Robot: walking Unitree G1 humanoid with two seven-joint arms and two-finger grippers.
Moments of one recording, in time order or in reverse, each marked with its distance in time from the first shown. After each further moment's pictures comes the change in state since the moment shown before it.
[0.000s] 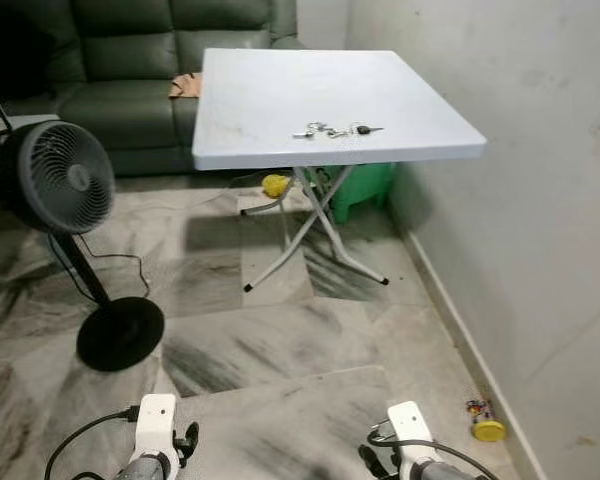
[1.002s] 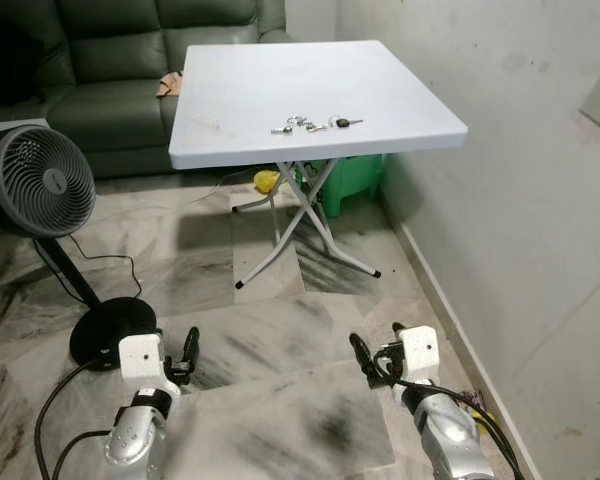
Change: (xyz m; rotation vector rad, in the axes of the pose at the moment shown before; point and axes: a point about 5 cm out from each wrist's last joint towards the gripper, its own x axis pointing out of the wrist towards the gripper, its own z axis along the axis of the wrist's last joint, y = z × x) left arm -0.025 -0.004 0.099 -0.126 -0.682 -0.070; right arm -0.020 0.001 0.116 0.038 -0.749 0.018
